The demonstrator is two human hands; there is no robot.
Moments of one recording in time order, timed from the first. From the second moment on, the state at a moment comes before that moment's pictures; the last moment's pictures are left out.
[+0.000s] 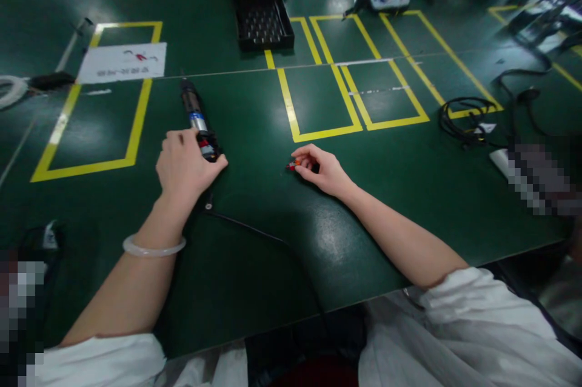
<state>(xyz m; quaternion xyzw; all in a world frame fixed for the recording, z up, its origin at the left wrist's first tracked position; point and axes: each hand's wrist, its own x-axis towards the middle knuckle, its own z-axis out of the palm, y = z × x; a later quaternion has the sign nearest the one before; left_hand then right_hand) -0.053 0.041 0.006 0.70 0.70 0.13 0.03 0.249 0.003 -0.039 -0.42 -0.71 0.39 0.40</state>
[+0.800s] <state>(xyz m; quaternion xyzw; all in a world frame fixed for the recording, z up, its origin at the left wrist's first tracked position) 0.043 -0.022 -0.005 0.85 0.50 0.12 0.02 0.254 0.002 -0.038 -0.38 -0.79 0.29 0.38</state>
